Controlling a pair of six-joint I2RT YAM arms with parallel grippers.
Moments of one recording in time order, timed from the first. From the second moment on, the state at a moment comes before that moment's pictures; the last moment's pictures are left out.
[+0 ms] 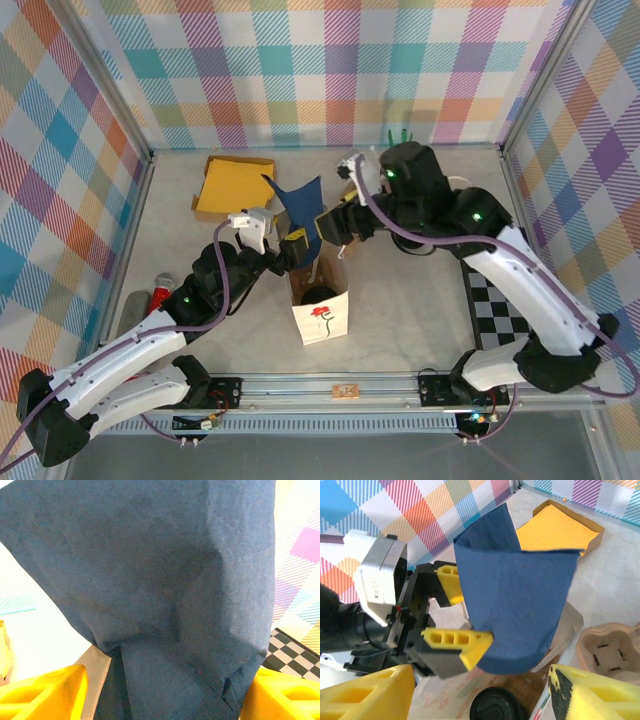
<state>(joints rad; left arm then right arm) -0.79 0.87 0.68 0.12 -0.19 -0.21 0.86 1.41 1.84 -1.00 -0.19 0.17</state>
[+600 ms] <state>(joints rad) -0.80 0.86 0.68 0.12 -0.19 -0.21 0.90 1.62 1.95 -1.03 -0.03 0.15</state>
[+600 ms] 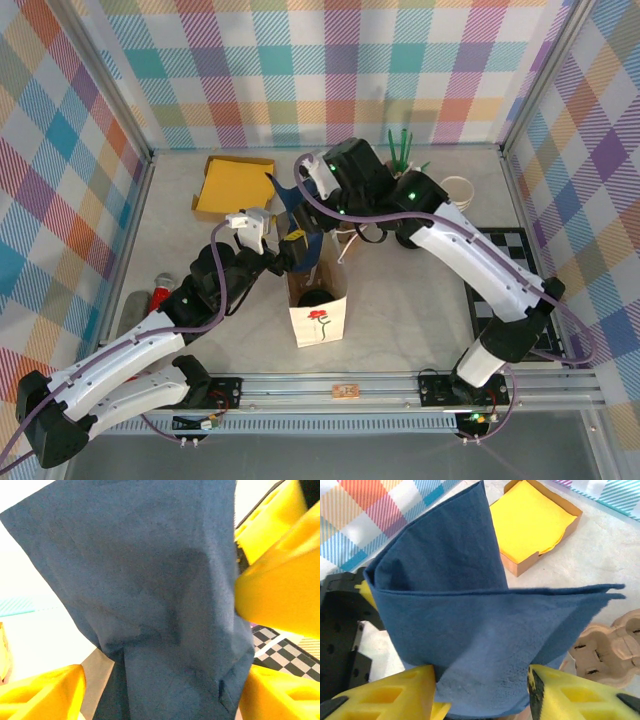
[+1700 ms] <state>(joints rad) -0.80 0.81 0.69 0.07 -0.18 -0.21 0.90 1.59 1.87 -0.99 0.00 0.21</state>
